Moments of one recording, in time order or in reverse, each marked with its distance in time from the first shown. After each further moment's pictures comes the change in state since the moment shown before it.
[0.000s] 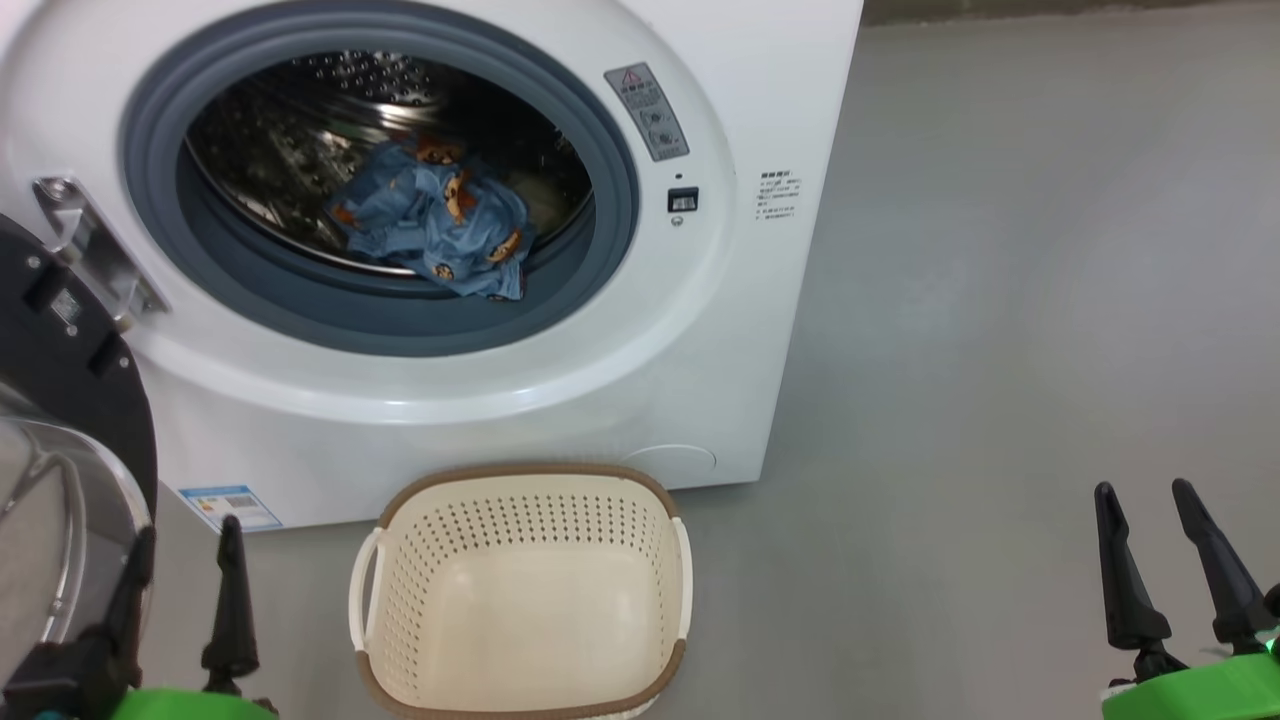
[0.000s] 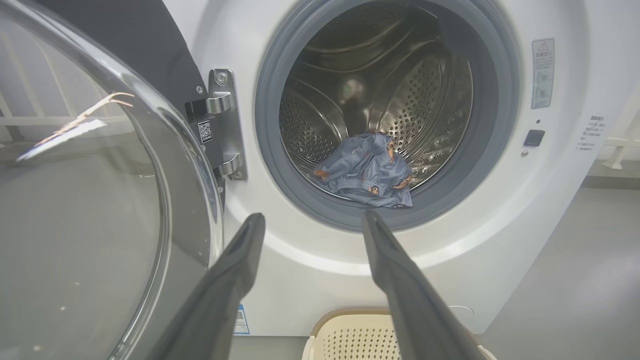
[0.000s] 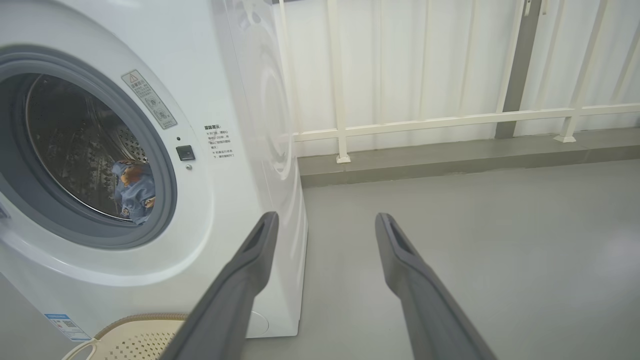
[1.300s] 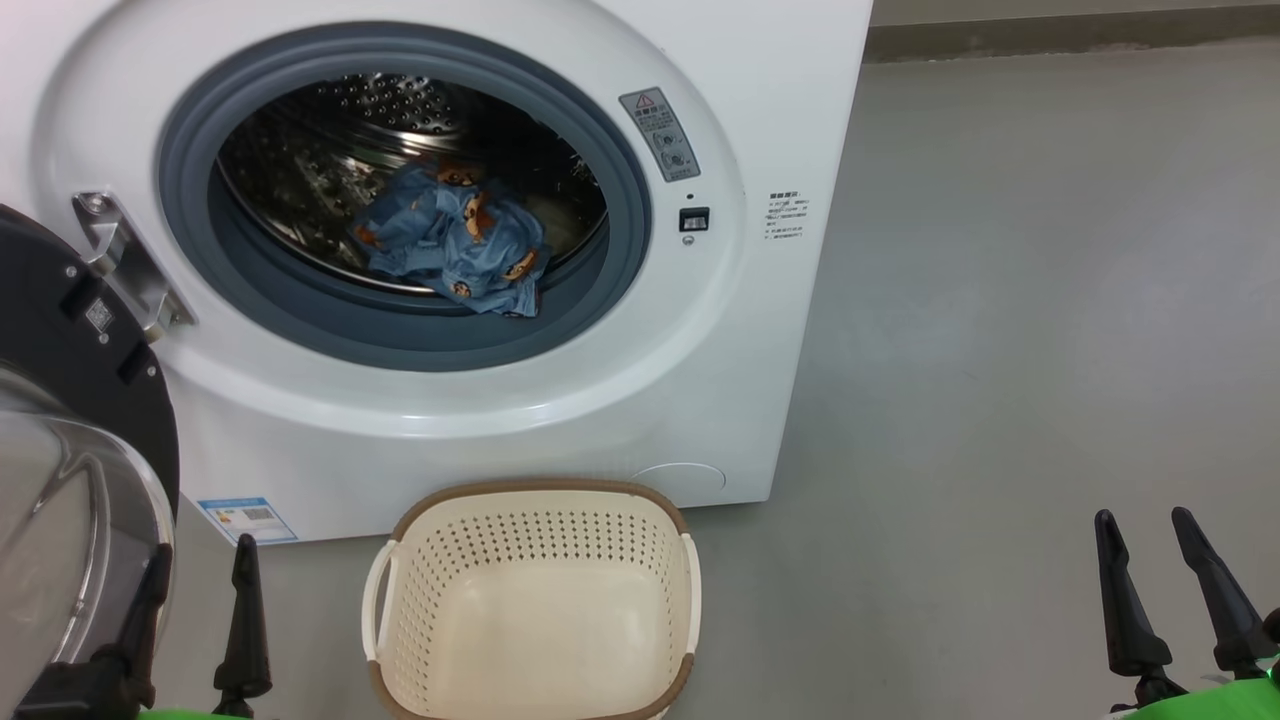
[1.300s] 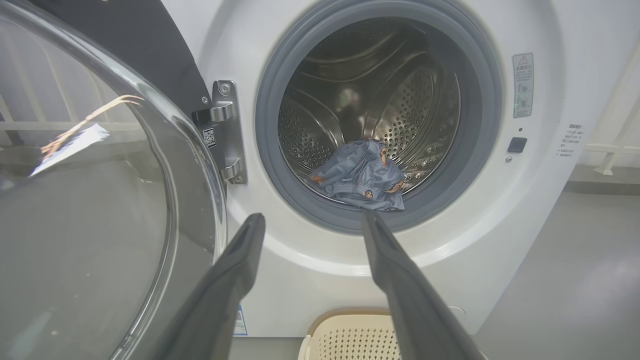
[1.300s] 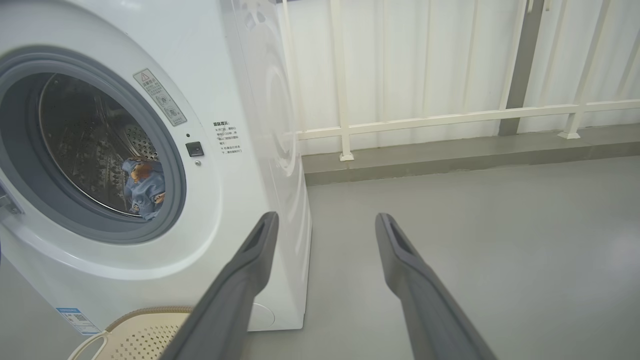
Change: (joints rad) left arm 0.056 -0.008 -0.017 -0.043 -0.008 0.000 0.001; right arm 0.047 0.007 -0.004 -0.002 0.000 0.000 0.000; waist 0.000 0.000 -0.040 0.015
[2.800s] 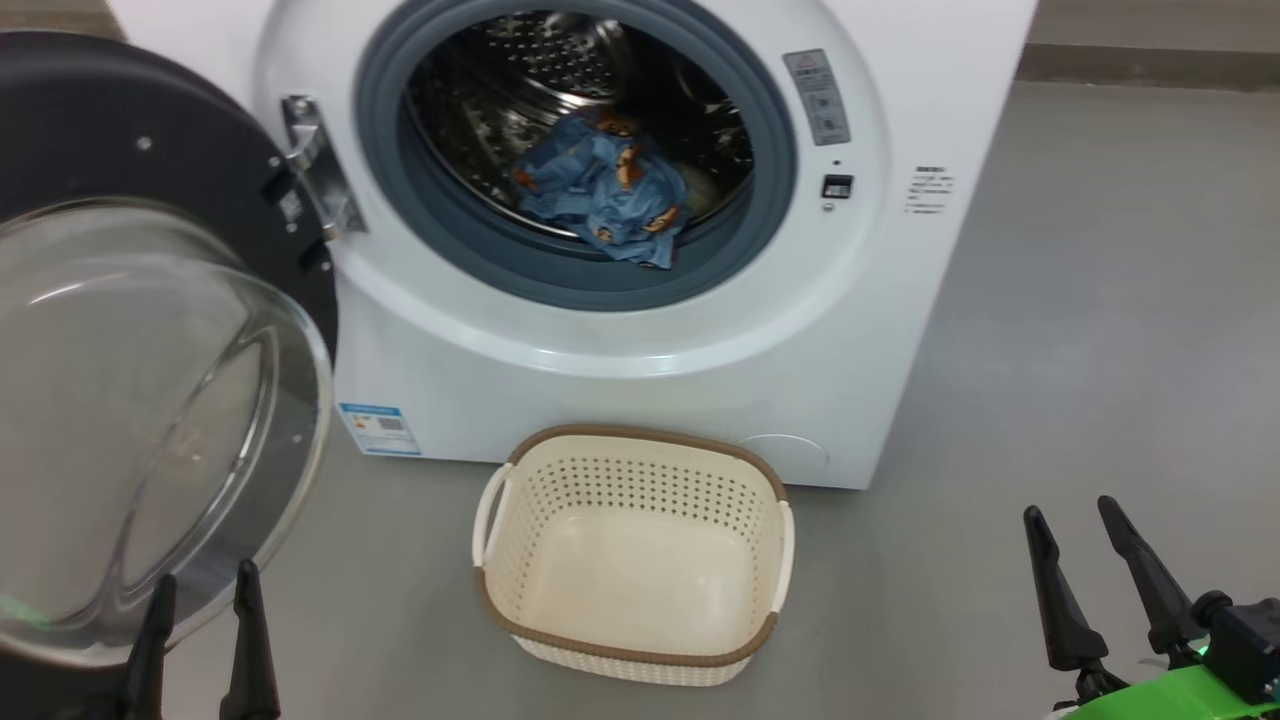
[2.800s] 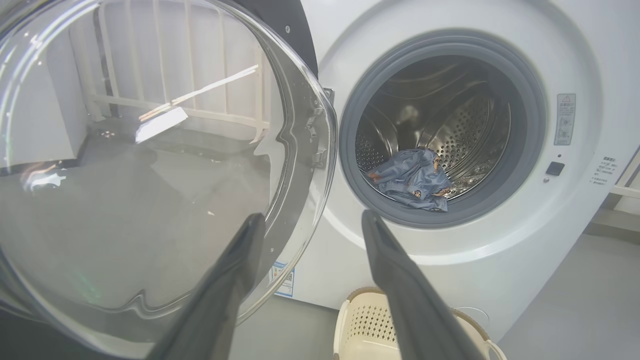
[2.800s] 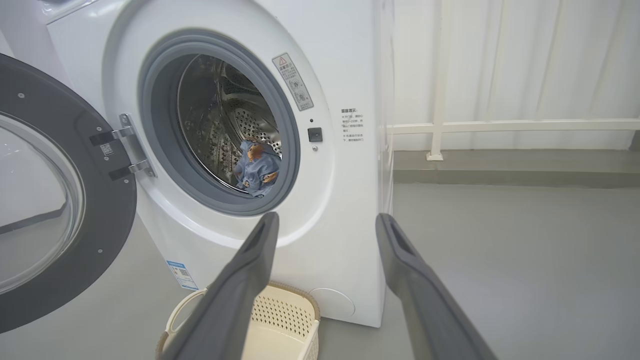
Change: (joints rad) left arm 0.064 -0.044 0.015 -0.070 -0.051 0.000 0.000; right arm -0.036 -0.014 0.103 0.005 0.000 0.000 0.000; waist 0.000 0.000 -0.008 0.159
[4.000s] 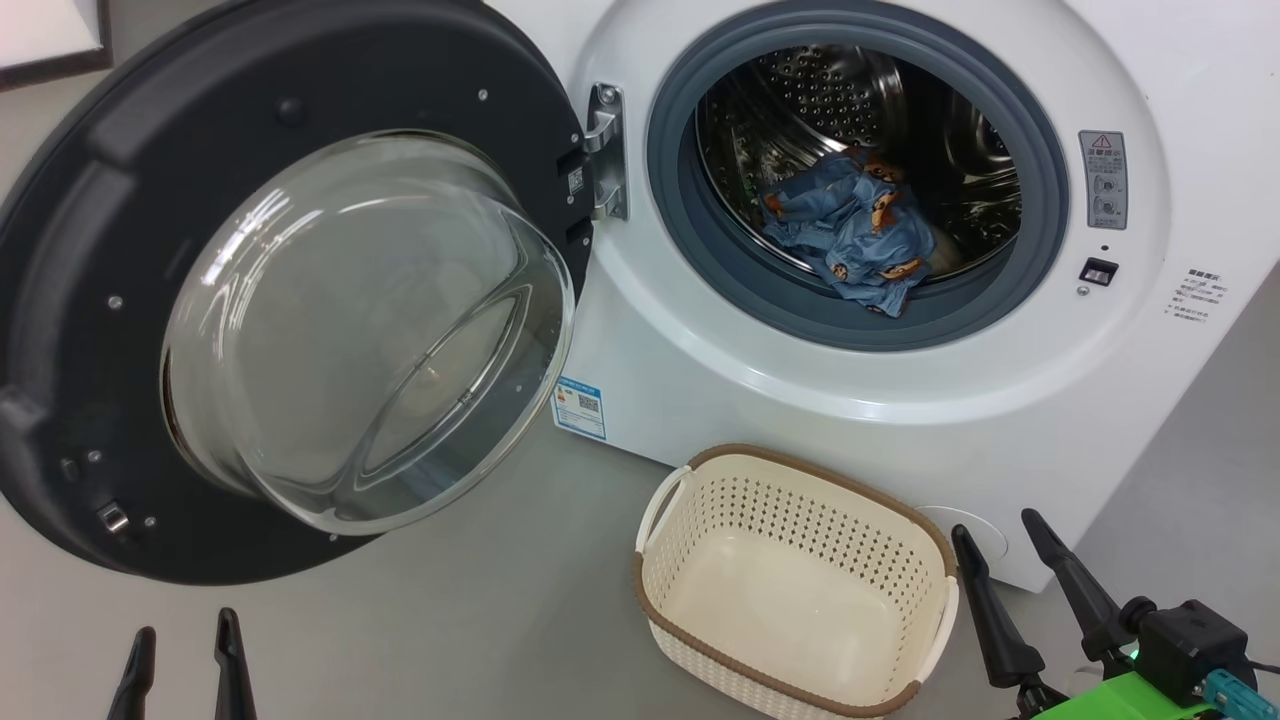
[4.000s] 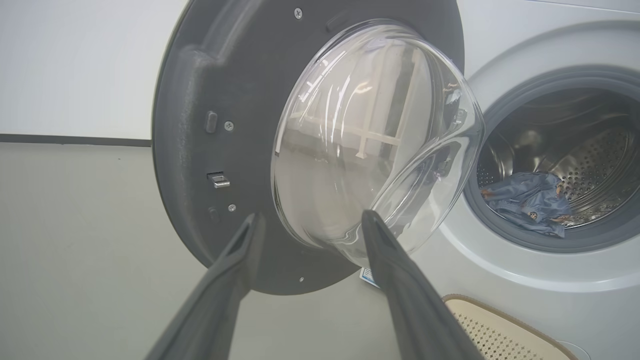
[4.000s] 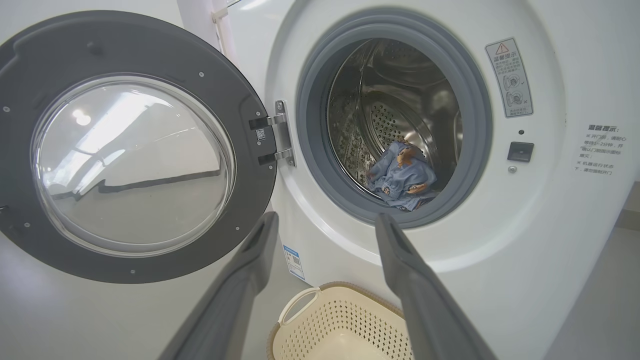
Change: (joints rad) left arm 0.079 -0.025 0.053 -0.015 0.008 0.000 0.000; right arm -0.032 0.002 0.126 0.027 0.009 0.000 0.000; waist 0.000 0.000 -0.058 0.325
